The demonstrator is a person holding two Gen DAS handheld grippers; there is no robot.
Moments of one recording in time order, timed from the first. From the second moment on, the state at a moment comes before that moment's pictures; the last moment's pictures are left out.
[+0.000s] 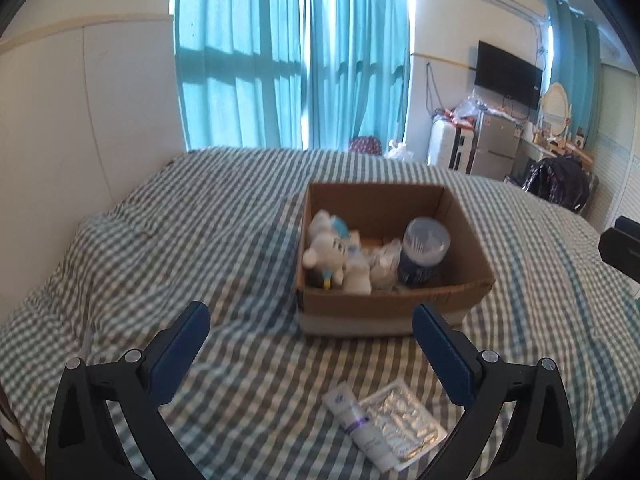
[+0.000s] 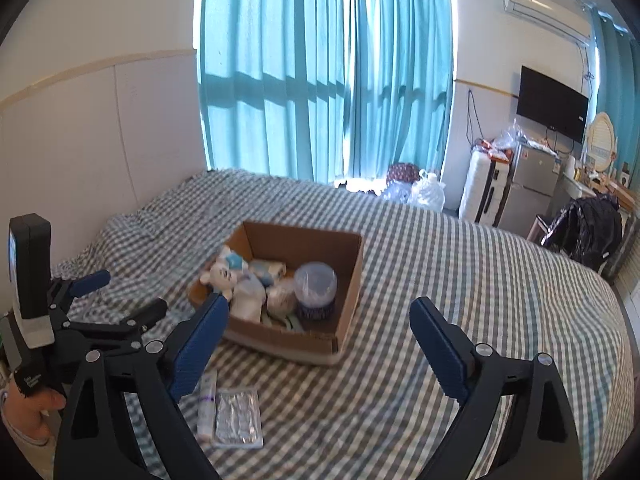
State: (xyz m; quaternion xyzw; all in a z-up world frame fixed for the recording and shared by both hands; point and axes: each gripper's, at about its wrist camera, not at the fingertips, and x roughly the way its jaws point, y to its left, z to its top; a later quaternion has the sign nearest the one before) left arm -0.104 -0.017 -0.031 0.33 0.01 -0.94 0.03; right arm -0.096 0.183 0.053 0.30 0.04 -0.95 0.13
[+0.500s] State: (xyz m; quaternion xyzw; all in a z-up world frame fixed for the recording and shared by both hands) left arm -0.103 0.005 -0.157 0.44 0.01 -0.90 0.02; right arm -0.109 0.178 -0.092 0.40 0.05 -0.91 0.12
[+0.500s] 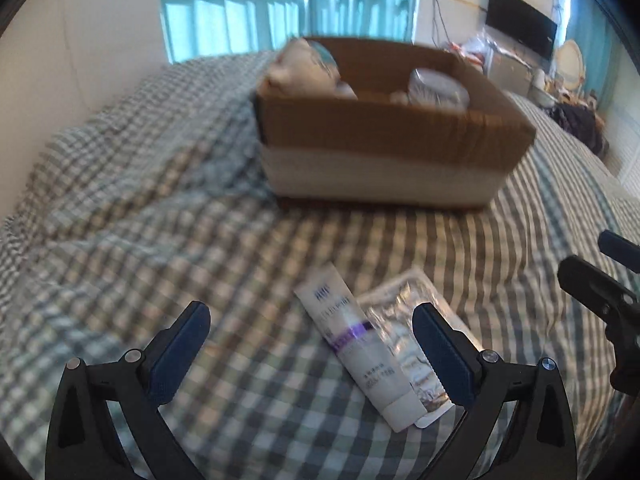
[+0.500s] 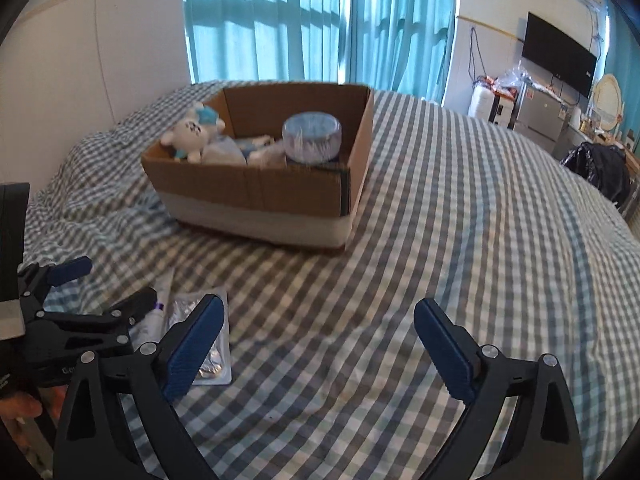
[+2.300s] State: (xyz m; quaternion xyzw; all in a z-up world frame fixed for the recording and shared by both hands) left arm -0.071 -0.050 -0.130 0.43 0.03 -0.90 0.01; right arm -0.080 0.080 -0.116 0.44 0.09 -0.87 0.19
